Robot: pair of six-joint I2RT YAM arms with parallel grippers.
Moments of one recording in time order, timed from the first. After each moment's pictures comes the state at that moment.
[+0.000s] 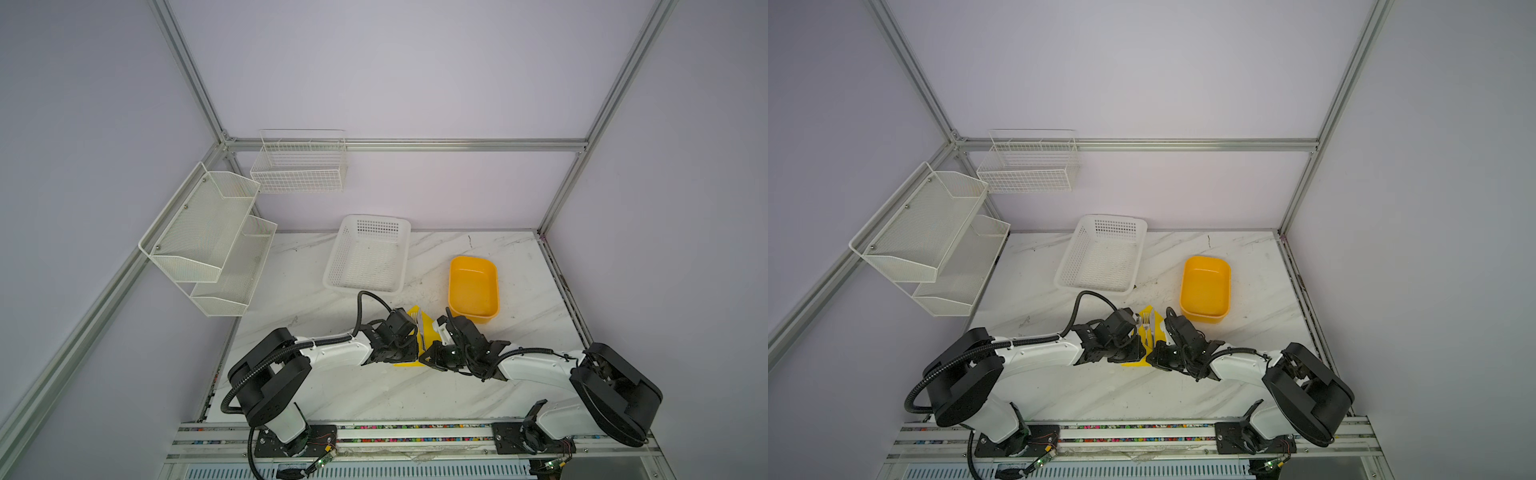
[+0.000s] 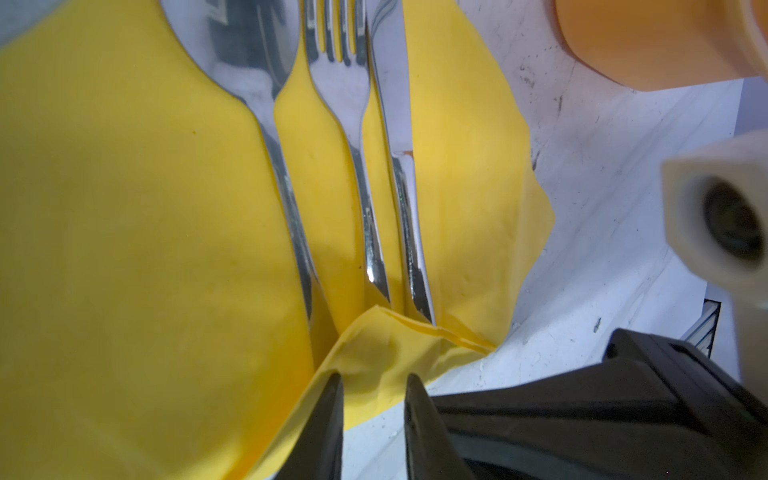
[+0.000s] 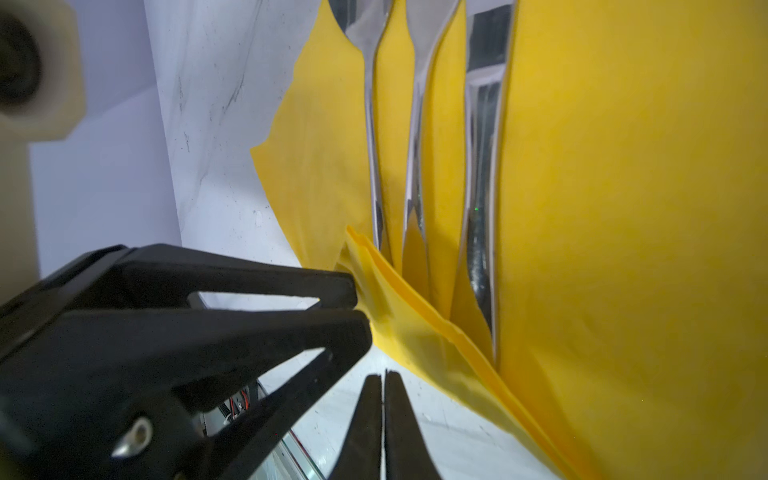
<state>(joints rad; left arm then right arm) -0.89 1.61 0.85 -0.23 0.10 -0.90 0.78 1.43 0.50 0.12 -0.40 0.97</state>
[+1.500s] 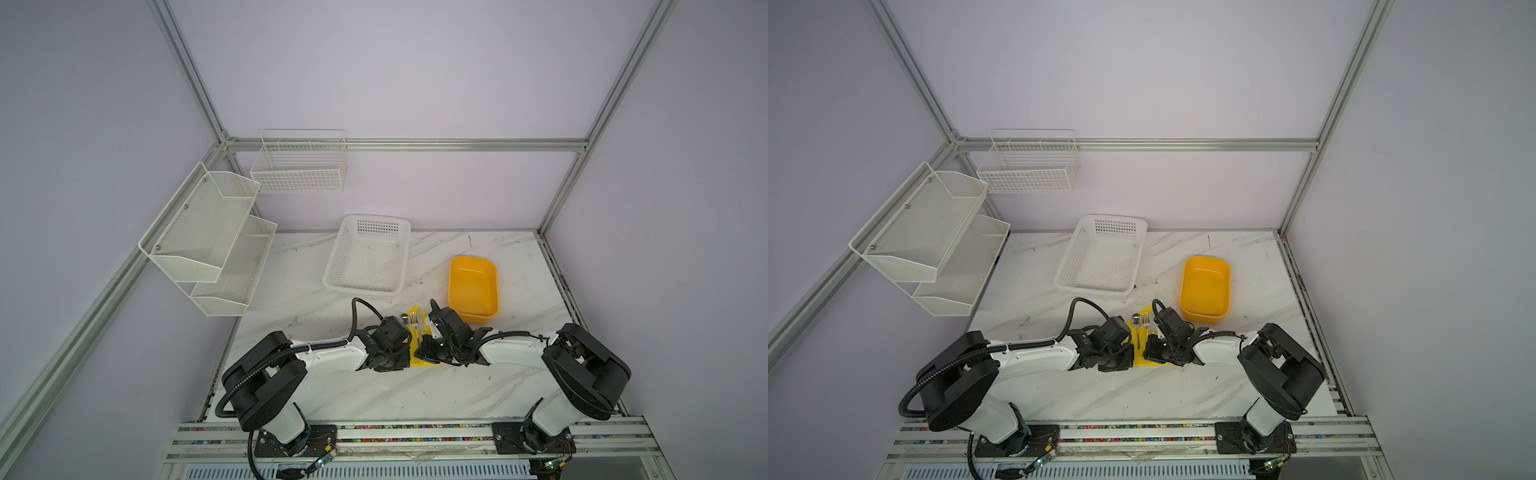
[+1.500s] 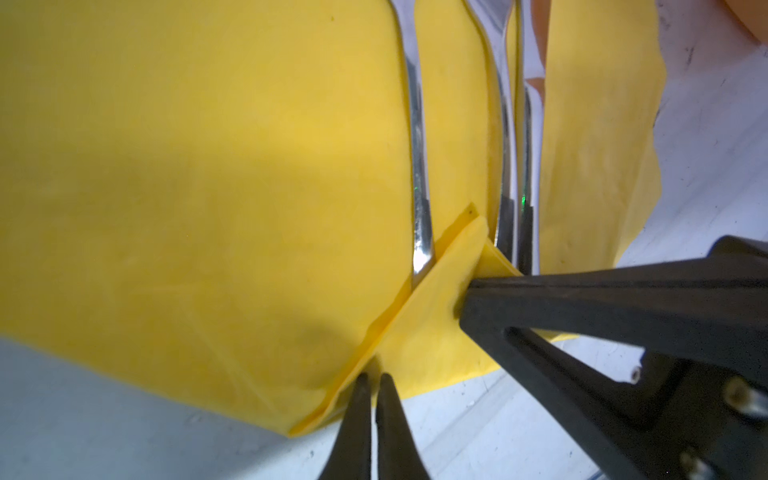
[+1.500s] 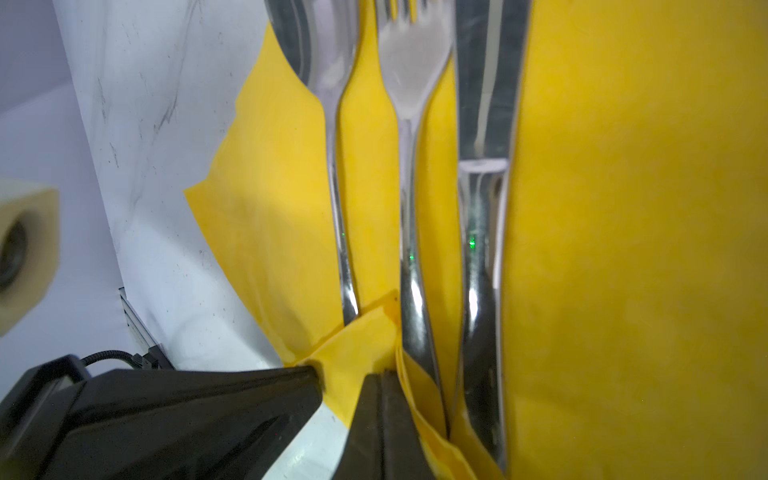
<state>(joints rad) -0.89 1.56 0.78 -0.31 0.07 -0.94 0.78 1.59 0.66 -0.01 -0.34 0.89</state>
